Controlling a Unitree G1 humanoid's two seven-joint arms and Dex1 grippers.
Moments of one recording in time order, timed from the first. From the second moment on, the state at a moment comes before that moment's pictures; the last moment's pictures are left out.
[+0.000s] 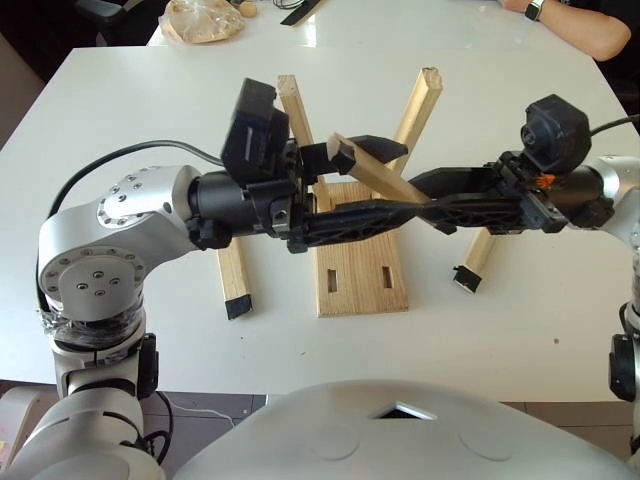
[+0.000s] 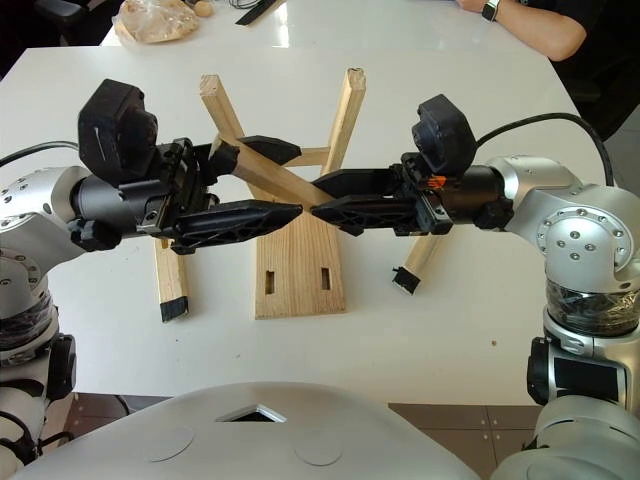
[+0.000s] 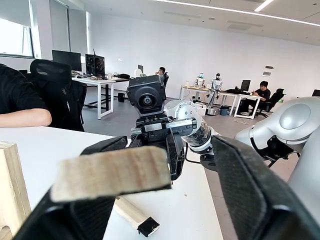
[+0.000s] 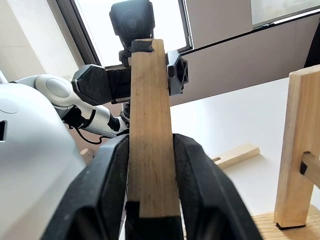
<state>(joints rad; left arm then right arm) -0.38 0.61 0.08 -0.69 -1.38 0.85 -0.58 -0.37 -0.75 -0.10 -0.41 1.19 0.94 1.09</state>
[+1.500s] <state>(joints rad) 0.02 0.99 0.32 -0.51 -0.91 0.63 -0.99 -0.24 -0.68 -0.18 -0.46 0.98 0.78 0.86</state>
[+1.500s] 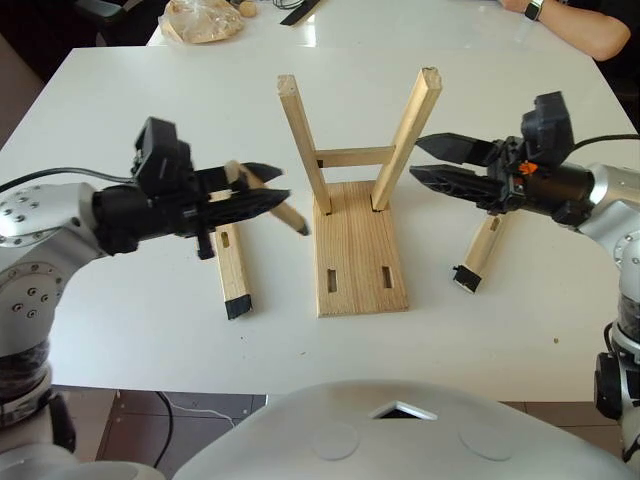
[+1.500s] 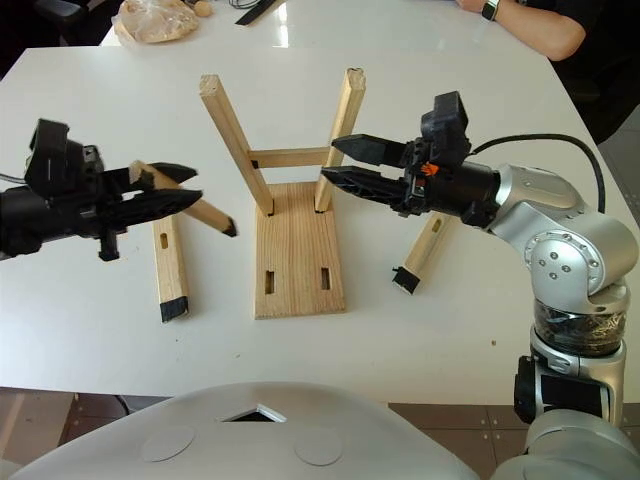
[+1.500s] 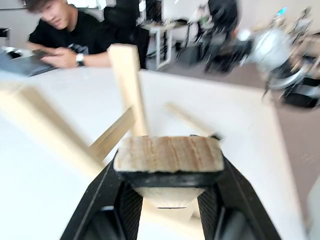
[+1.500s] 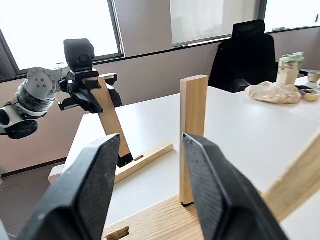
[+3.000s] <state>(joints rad) 0.21 0.89 0.20 -0.12 -0.55 0.14 -1.16 -0.14 -0.69 -0.04 -0.41 0.68 0.59 0.93</state>
